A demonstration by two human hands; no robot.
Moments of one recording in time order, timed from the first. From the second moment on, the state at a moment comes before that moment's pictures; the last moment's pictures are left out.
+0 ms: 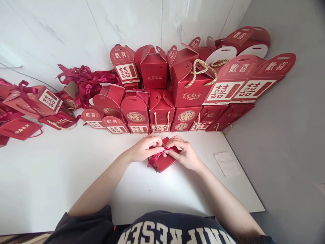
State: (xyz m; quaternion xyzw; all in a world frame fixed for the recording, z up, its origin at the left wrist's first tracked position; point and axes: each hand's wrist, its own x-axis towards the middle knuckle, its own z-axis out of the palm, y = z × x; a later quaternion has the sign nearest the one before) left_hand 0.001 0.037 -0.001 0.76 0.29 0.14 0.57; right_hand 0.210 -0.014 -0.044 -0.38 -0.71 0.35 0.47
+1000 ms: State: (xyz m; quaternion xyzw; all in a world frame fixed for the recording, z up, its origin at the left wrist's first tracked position) left_hand -0.020 0.030 0.029 0.82 0.50 0.00 0.29; right_hand 0.250 -0.014 -0.025 -0.44 -0.62 0.60 0.26
